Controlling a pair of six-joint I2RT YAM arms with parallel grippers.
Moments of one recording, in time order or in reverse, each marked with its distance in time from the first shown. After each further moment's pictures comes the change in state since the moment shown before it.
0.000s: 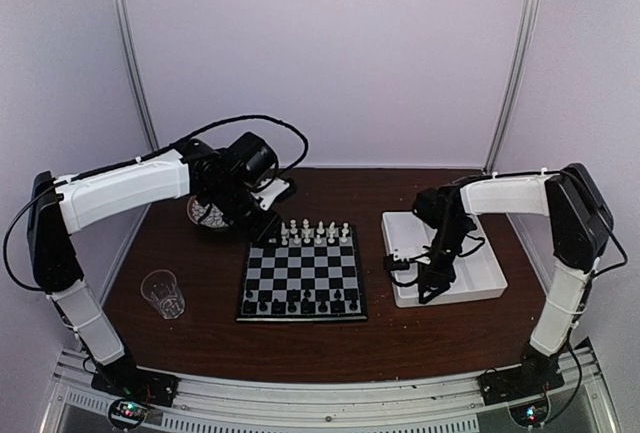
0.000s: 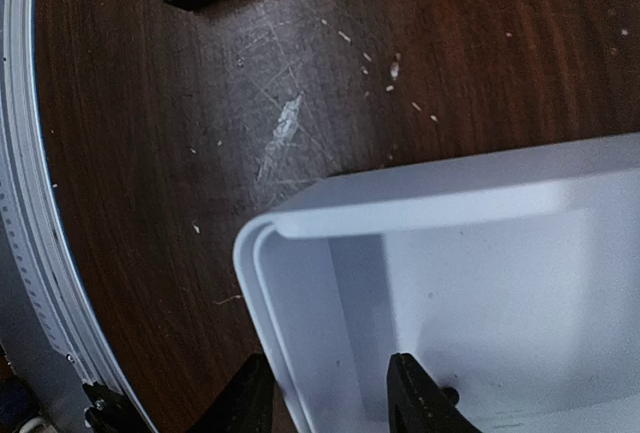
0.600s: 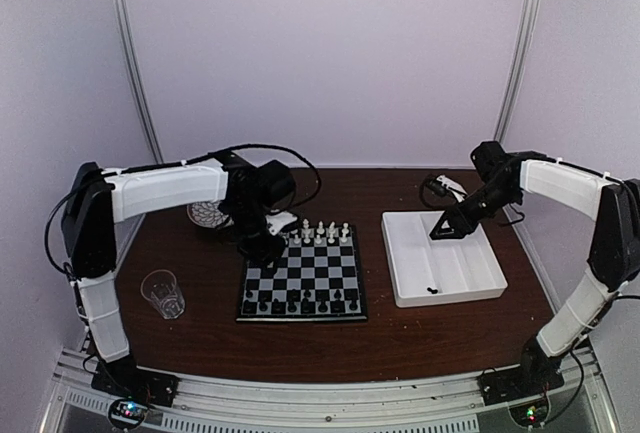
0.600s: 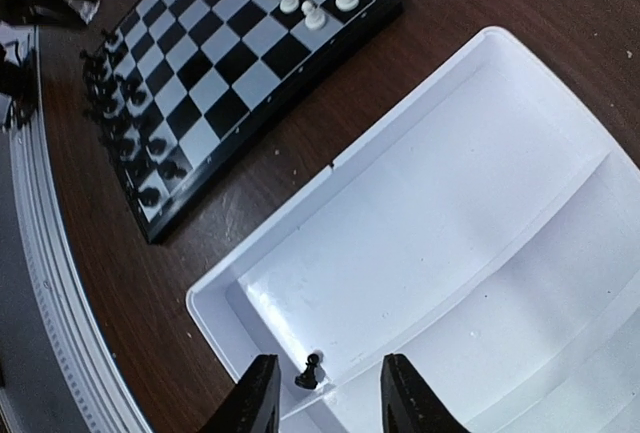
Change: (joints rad) left arm -0.004 0.225 0.065 -0.187 0.010 0.046; right arm -0.286 -0.220 0.016 0.212 -0.259 0.368
